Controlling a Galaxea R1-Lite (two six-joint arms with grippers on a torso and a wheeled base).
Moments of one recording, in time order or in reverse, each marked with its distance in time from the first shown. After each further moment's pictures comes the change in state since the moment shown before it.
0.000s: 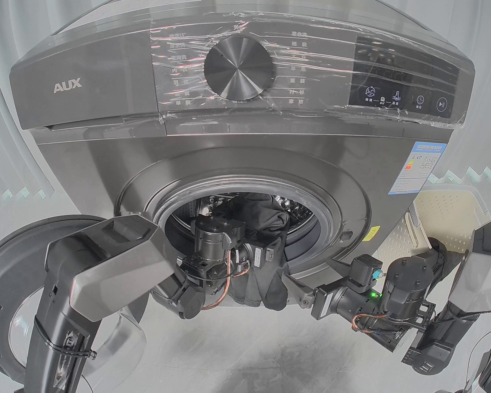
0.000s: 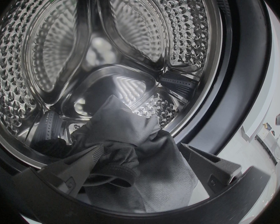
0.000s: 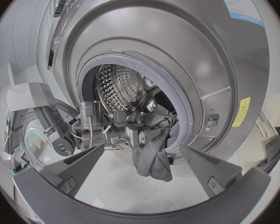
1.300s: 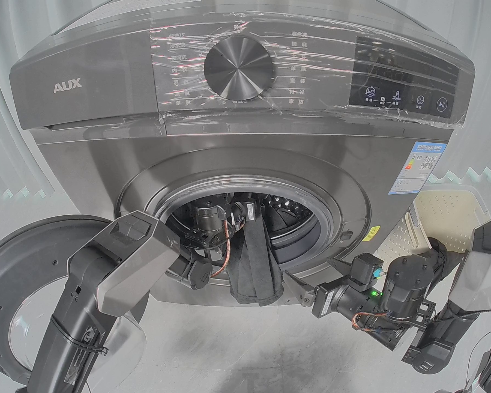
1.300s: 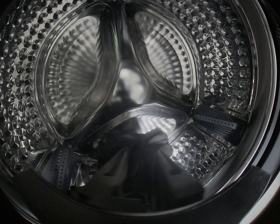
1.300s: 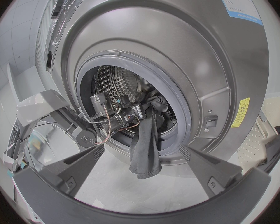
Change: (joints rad) left arm 0.073 0.161 -0.417 -0.043 0.149 0.013; right arm -0.007 0.001 -0.003 -0.001 0.000 0.004
